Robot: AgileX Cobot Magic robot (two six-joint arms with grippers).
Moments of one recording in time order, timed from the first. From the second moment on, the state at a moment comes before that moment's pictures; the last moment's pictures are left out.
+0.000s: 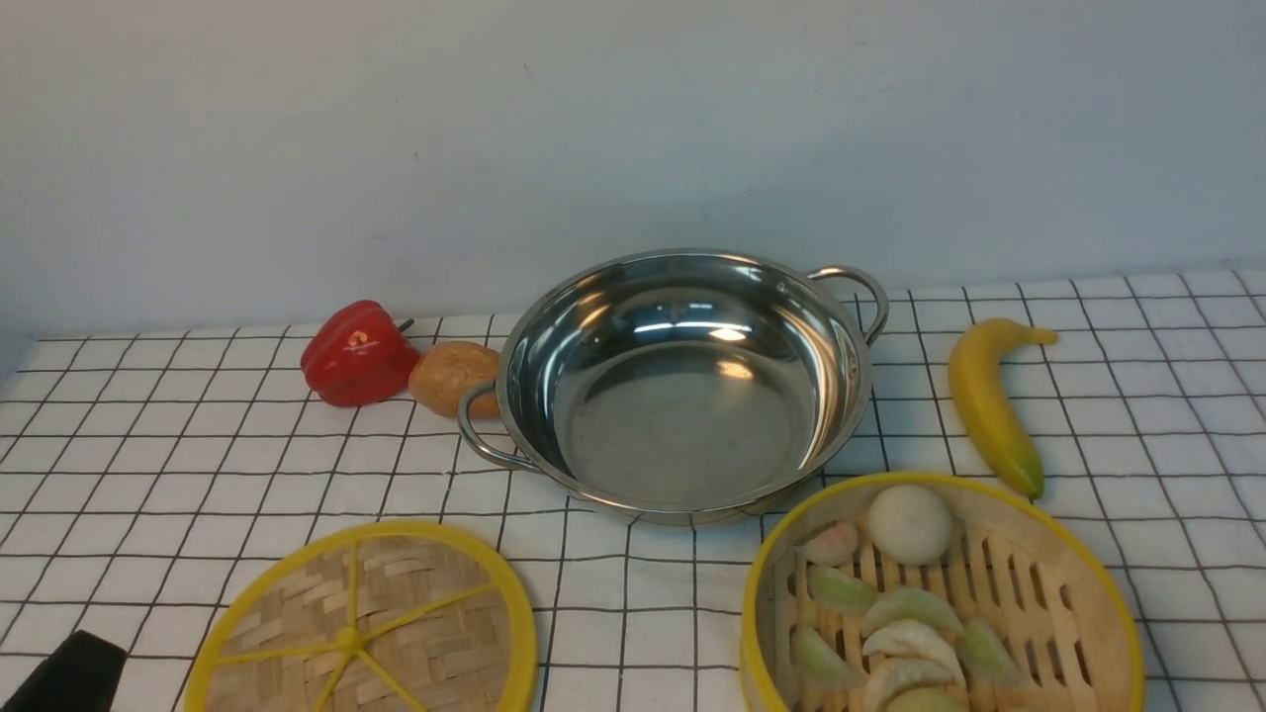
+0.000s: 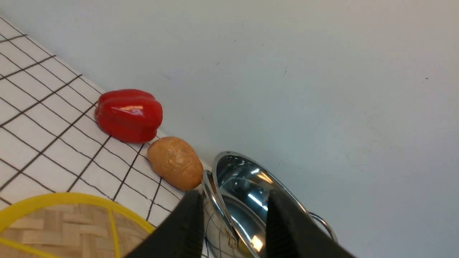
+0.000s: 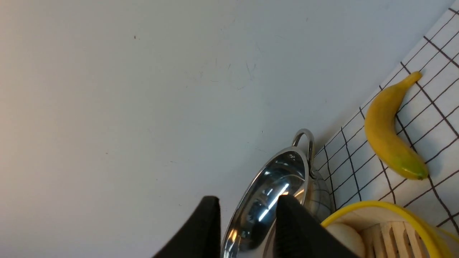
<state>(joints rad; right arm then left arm) -0.08 0.00 -0.03 1.35 0.37 -0.18 0.04 0.00 0.01 -0.99 0.15 0.21</state>
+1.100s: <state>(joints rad) -0.08 0.37 -0.71 1.45 0.53 -1.04 0.04 0.50 -0.58 -0.75 0.32 0.57</state>
